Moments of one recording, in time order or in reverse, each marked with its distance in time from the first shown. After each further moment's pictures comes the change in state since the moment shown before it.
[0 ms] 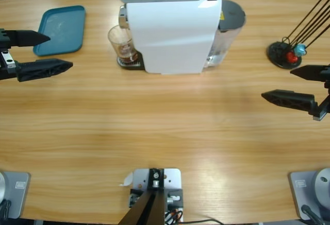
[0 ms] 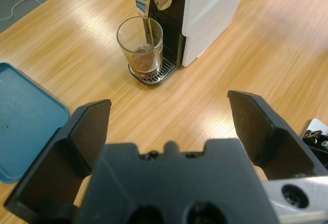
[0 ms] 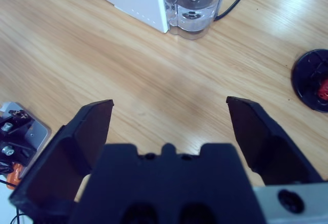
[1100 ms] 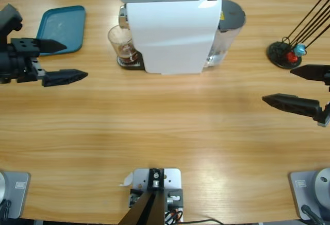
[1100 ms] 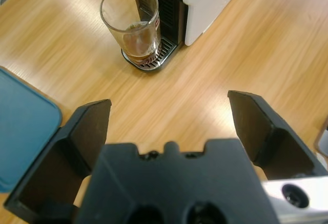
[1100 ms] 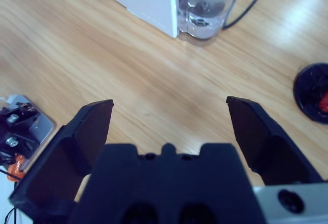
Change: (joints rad) arm 0 -0.001 0.134 0.012 -0.042 0.000 0.104; arm 1 0.043 -0.042 0.006 -0.007 0.000 -0.035
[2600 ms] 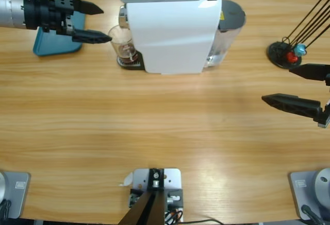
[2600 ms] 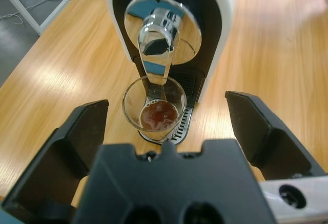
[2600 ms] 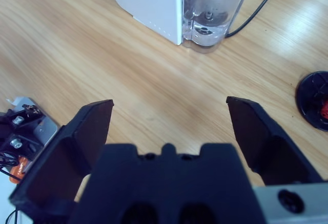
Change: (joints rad) arm 0 0.283 0.442 -0.265 -0.126 -0.548 0.414; arm 1 0.007 -0.012 0.022 -0.041 0.003 0.004
